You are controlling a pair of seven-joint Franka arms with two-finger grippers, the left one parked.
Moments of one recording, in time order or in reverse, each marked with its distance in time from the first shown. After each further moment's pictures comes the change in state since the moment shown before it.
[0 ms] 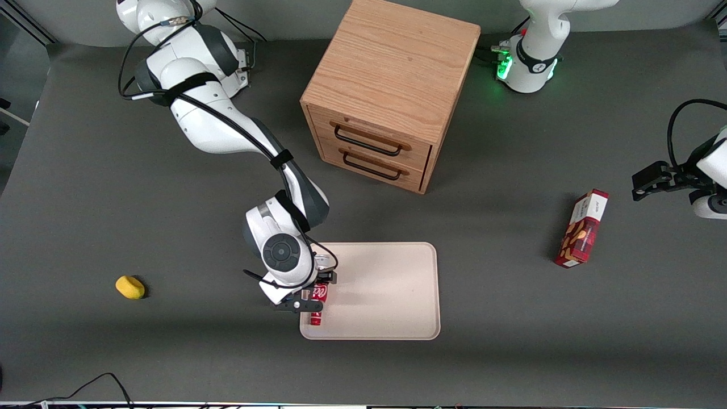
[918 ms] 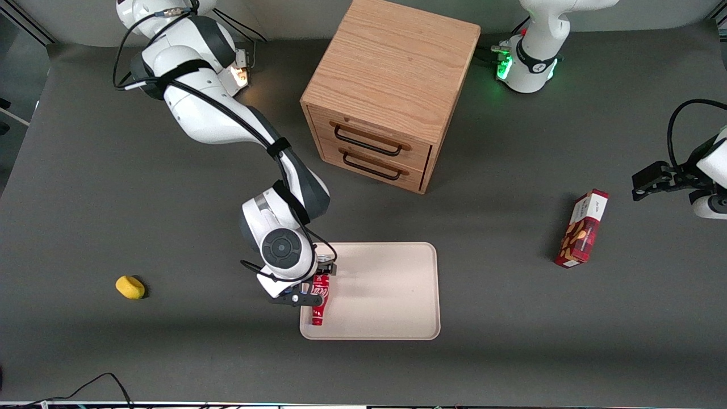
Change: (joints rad) arm 0.001 -0.069 0.030 0.009 0.001 -0.164 0.038
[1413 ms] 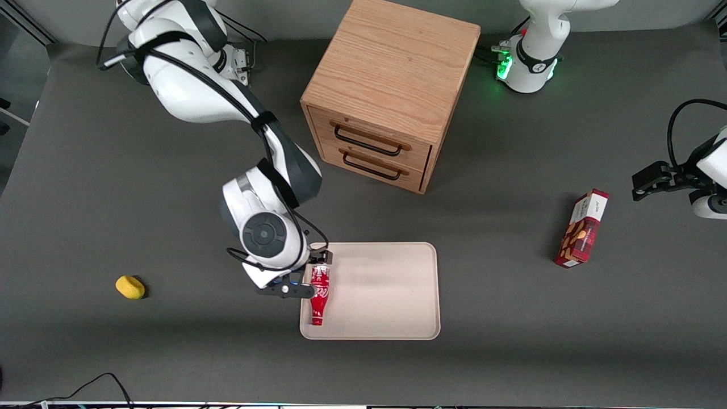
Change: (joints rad) arm -0.015 -0.146 0.007 0.004 0.047 -0.159 0.004
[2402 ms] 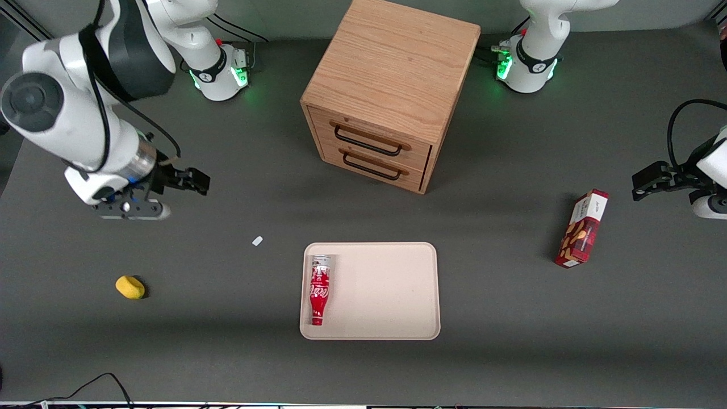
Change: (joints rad) arm -0.186 -0.837 -0.107 -0.841 0.066 0.043 -0.336
